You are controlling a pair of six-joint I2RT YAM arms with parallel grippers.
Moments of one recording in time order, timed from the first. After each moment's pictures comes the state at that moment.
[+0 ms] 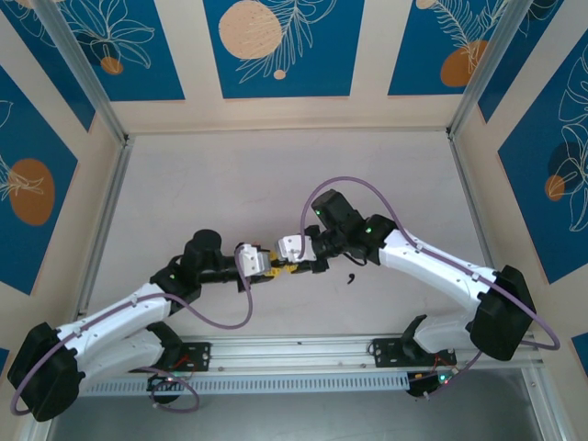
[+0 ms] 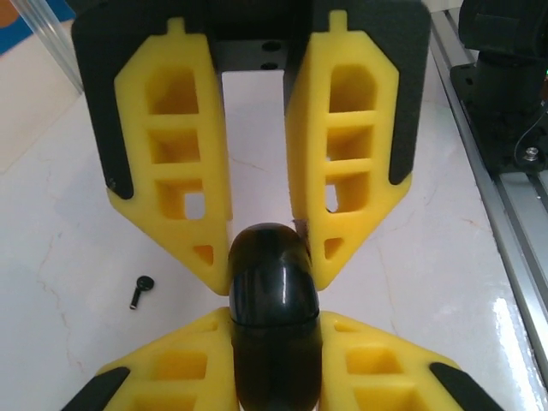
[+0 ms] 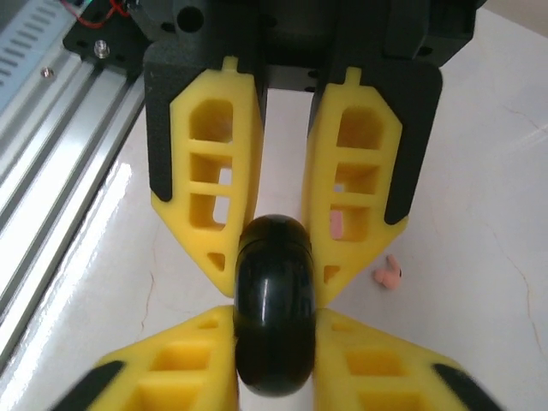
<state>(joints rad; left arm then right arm) -0.72 0.93 0.45 0.10 0.57 0.48 0.80 1.30 1.01 -0.56 -0.57 -0.91</state>
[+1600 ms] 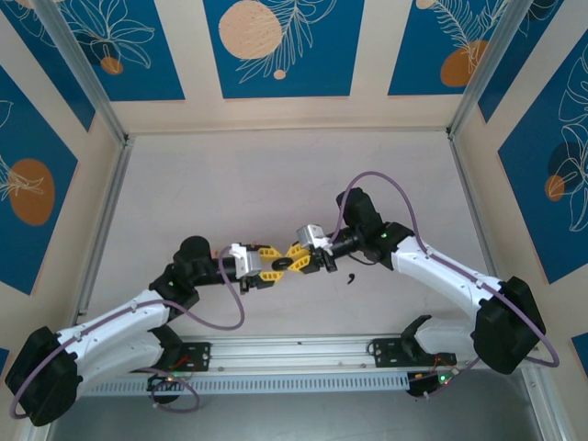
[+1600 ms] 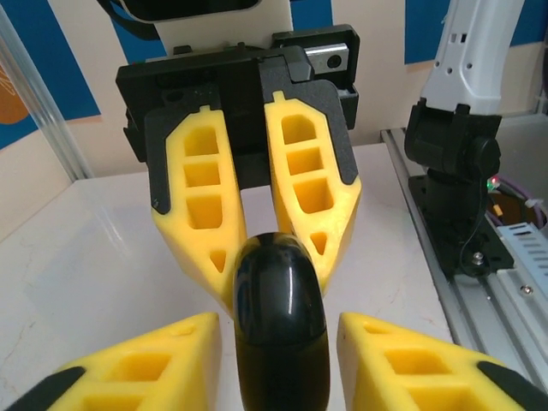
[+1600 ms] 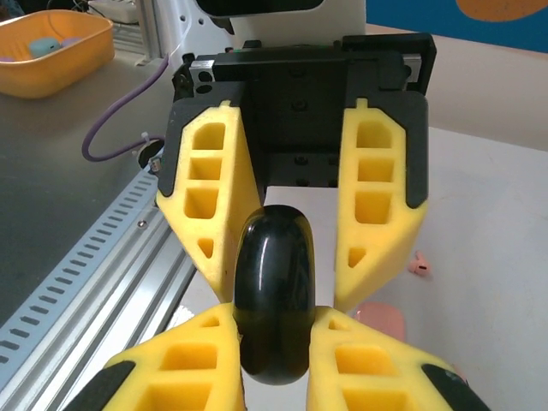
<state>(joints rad) -0.72 0.90 0.37 0.41 0.69 0.28 0.66 1.23 0.84 -0.28 -1.02 -0.72</state>
